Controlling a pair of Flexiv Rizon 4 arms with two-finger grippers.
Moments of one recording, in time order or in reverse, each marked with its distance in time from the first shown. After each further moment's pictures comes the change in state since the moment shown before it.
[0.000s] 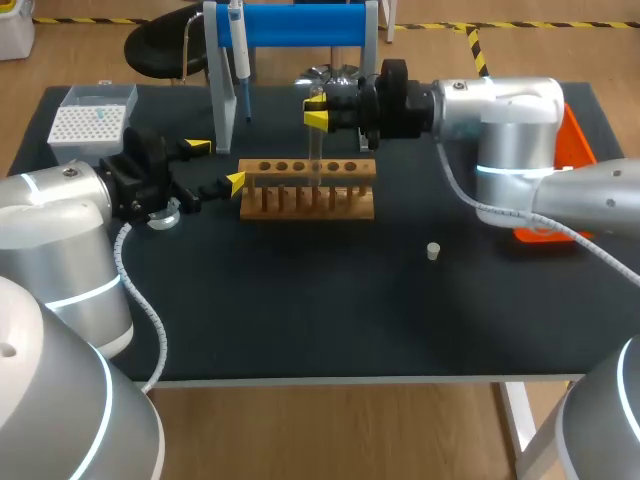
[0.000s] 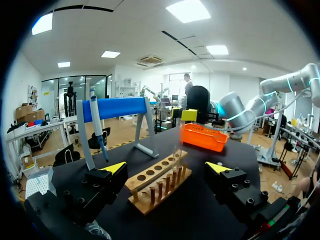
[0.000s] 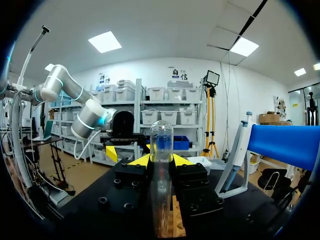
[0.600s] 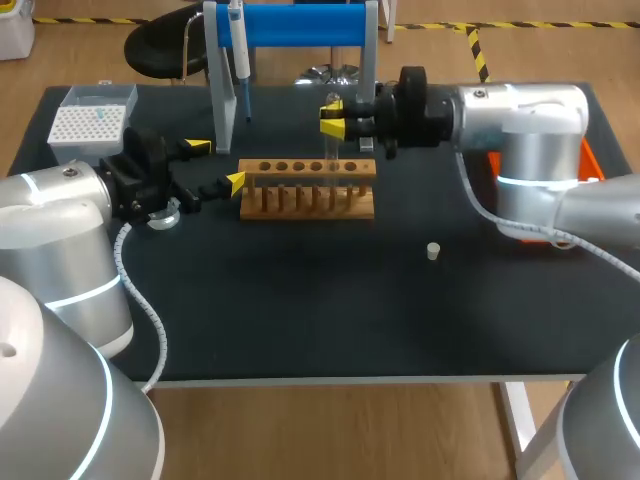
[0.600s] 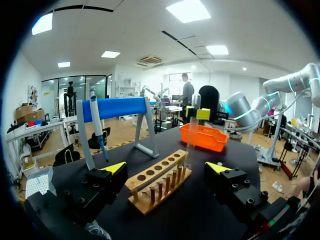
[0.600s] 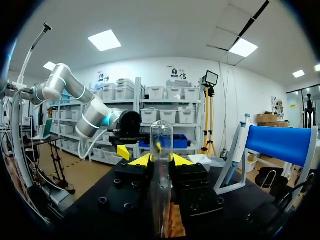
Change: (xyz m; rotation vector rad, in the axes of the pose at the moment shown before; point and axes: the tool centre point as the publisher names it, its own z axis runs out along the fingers) left arm 0.000 0.000 0.000 0.000 0.000 0.000; right arm 0.026 0.004 -0.023 0.015 -0.023 -0.007
